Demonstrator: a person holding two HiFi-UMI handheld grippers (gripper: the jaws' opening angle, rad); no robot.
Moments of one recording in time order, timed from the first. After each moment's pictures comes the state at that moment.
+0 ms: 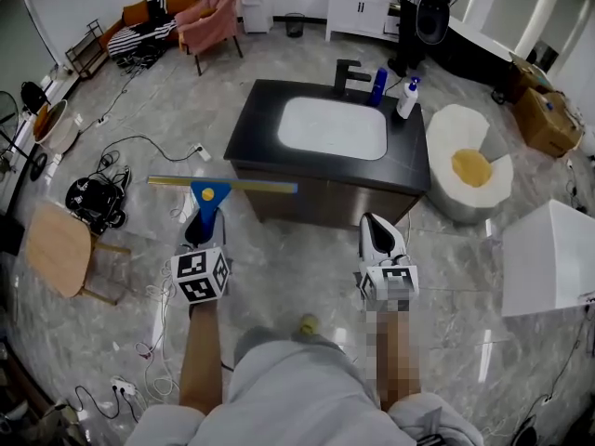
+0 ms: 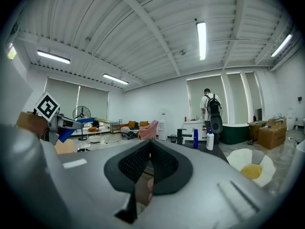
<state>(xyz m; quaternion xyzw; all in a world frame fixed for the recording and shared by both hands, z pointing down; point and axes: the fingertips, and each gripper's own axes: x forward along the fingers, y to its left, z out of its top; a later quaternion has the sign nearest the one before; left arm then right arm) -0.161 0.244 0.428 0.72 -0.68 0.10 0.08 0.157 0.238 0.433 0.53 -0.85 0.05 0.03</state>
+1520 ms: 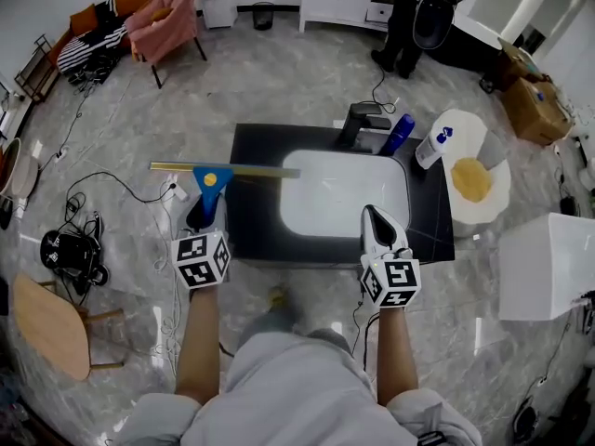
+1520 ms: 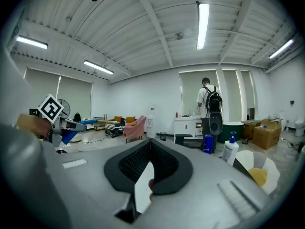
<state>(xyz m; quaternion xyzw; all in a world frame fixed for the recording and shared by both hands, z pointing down) -0.264 -0.252 0.452 0.77 -0.61 0.11 0.12 0.046 -0.200 0.437 0.59 -0.80 0.08 0.06</state>
